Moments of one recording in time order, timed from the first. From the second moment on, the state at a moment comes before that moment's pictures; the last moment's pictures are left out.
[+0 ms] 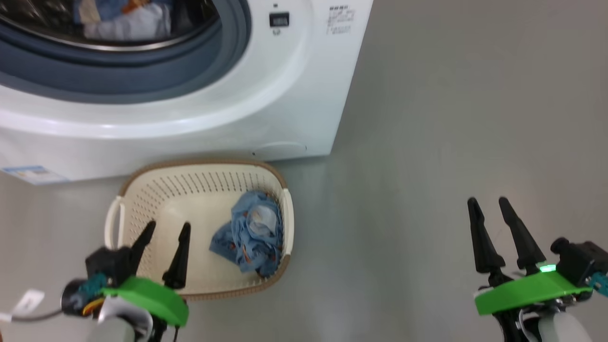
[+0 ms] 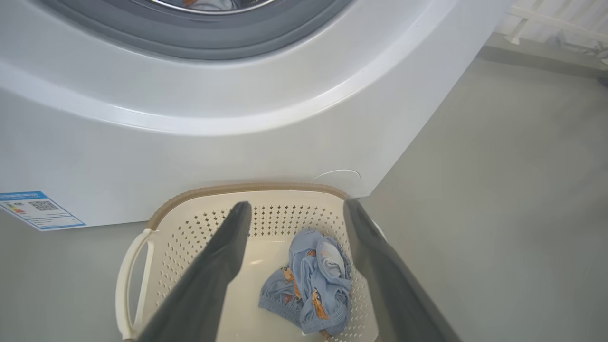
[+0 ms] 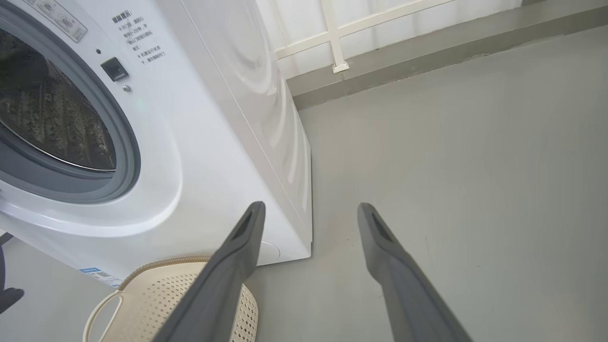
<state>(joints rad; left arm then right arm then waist) -0.27 0.14 -0.18 0.47 -0.33 -0.13 -0.26 -0.12 -0.12 0.01 0.16 0.46 0.13 -0.25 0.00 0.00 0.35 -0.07</state>
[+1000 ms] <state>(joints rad) -0.80 0.29 -0.85 0.89 -0.87 -0.13 -0.26 -0.33 -0.06 0.06 0.14 0.43 0.13 -0.25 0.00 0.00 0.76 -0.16</state>
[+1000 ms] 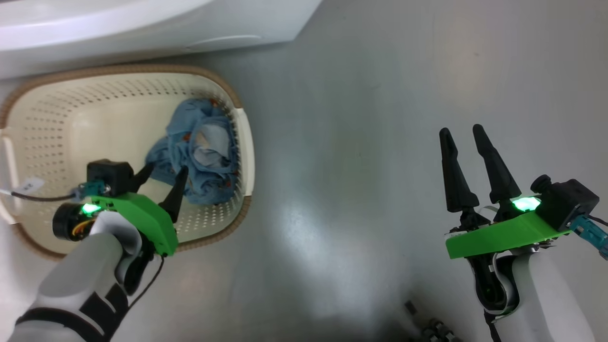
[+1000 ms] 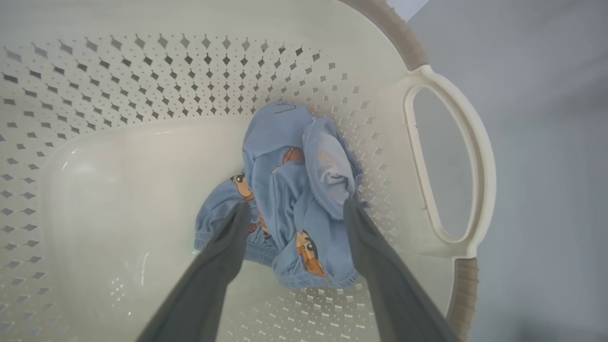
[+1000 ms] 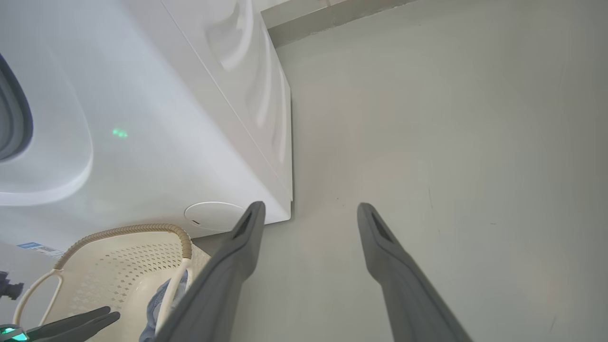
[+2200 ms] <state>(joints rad) -1.00 0.39 -1.28 0.88 -1.32 -0.13 -0.25 -0.37 -0.05 0.09 0.10 0.45 0.13 -0.25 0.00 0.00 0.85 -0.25</state>
